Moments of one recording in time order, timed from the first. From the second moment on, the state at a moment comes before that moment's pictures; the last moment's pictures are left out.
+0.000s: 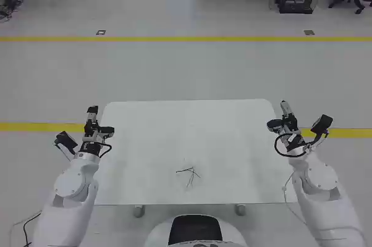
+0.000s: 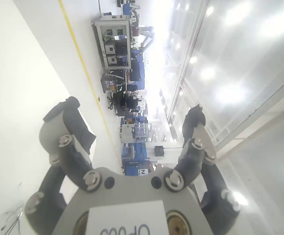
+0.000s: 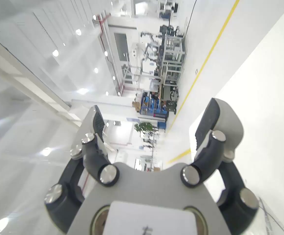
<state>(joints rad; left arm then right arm) 1.73 -1.15 -1.60 -1.80 -0.42 0.00 0.00 -1.67 -1.14 1.55 -1.80 0.27 0.00 0.16</state>
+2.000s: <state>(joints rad) 1.73 -1.15 -1.60 -1.80 -0.42 0.00 0.00 -1.07 -1.16 0.94 -1.54 -0.47 -0.14 1.04</state>
